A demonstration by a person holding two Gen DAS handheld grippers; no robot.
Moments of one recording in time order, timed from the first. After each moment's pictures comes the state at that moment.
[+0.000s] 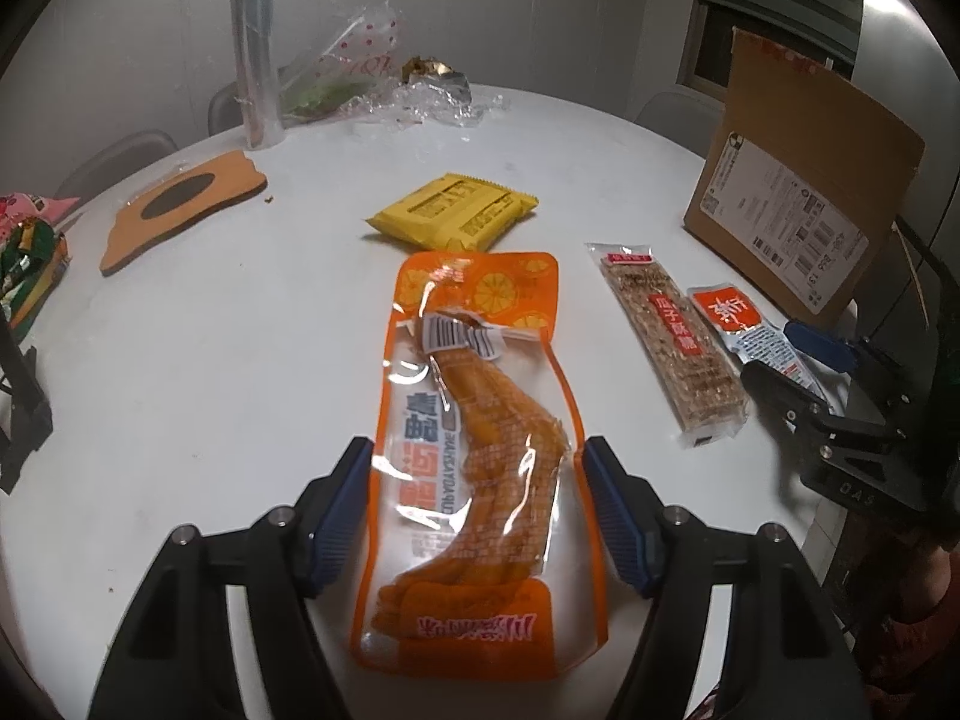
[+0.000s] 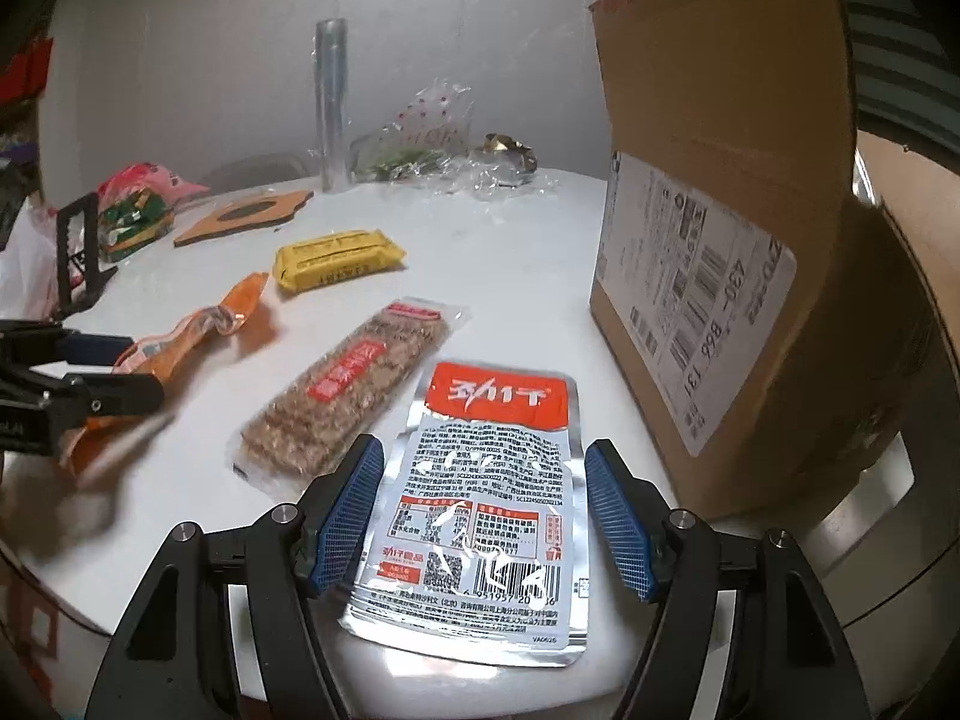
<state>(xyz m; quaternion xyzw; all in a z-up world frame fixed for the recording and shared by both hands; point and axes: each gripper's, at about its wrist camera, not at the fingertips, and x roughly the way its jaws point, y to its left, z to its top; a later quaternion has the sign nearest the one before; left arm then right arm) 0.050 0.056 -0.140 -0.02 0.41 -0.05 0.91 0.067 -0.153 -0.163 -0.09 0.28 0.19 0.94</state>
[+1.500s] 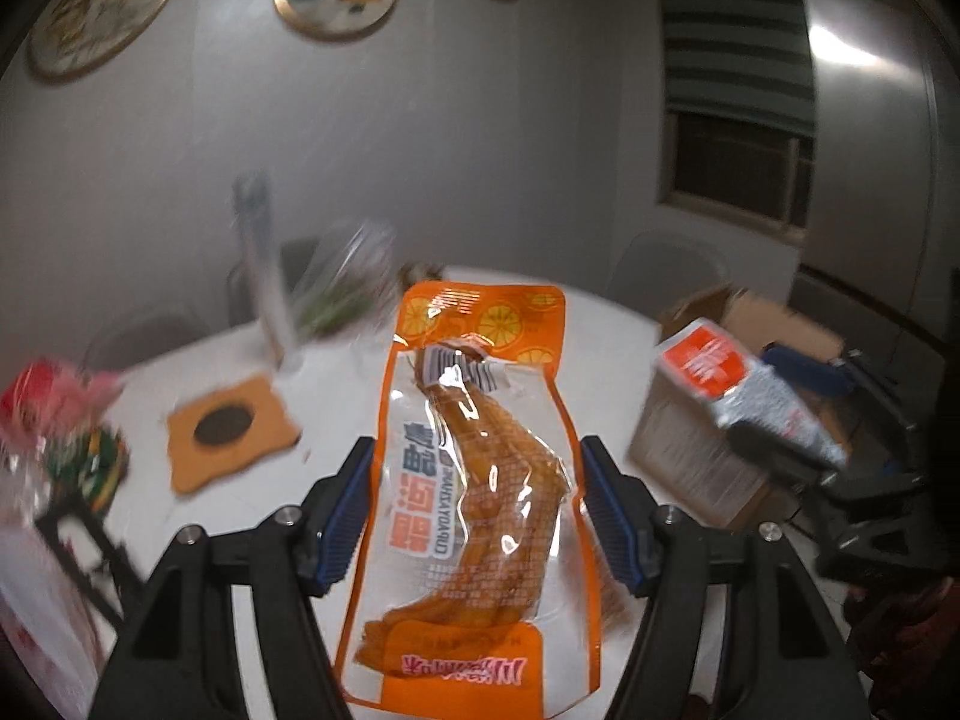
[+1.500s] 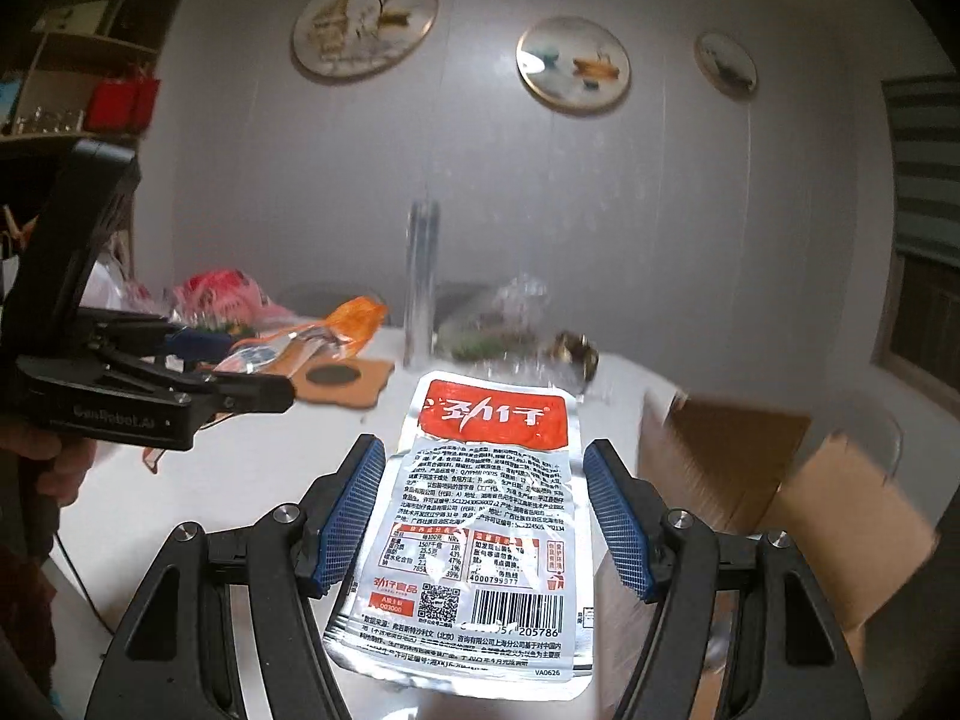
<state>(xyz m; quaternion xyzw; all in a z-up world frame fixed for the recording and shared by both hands) 0.045 0.029 0.036 0.01 0.24 -0.06 0.97 0.043 -0.144 -0.002 -0.11 0.12 0.29 0.94</state>
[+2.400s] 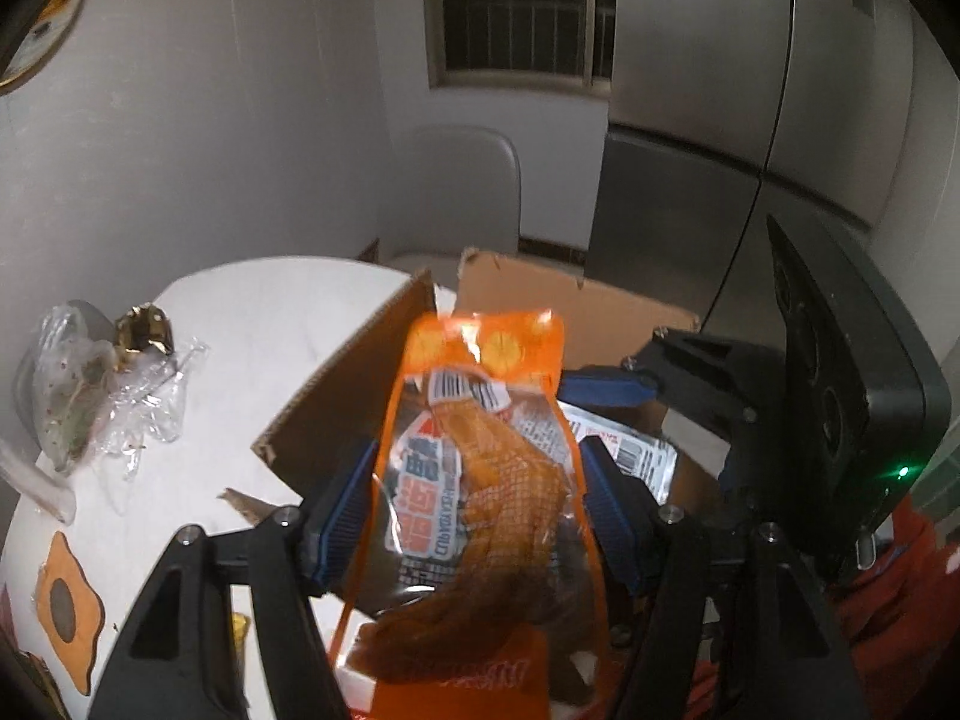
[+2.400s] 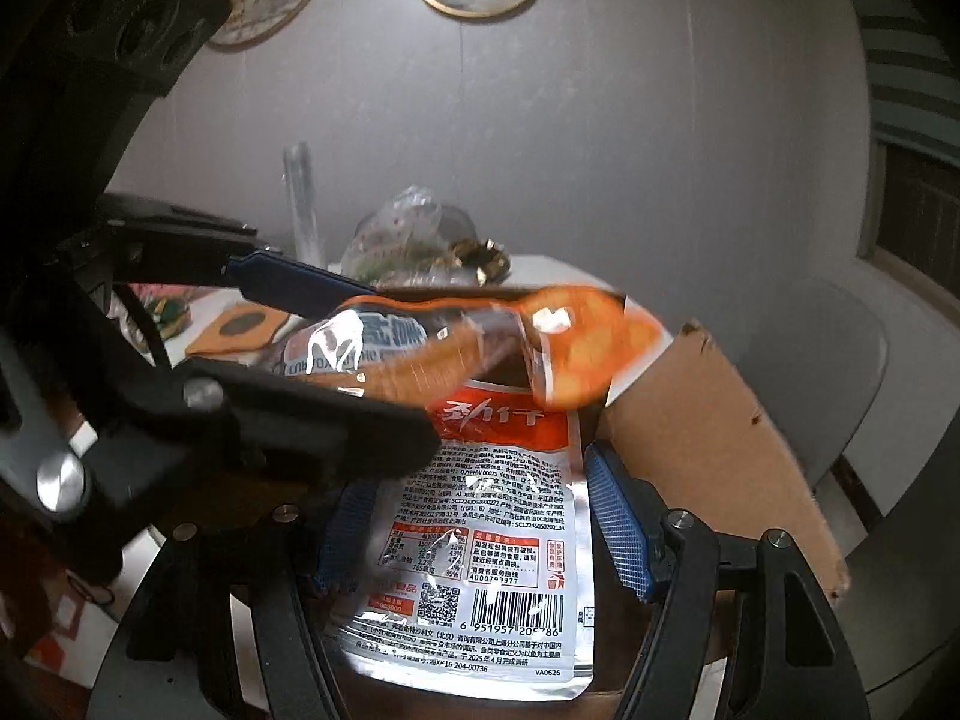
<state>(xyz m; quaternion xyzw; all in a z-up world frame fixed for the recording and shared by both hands) 0.182 -0.194 0.044 0.14 0.37 -0.28 0.87 0.156 -0.293 -0.017 -0.07 0.25 0.27 0.93</state>
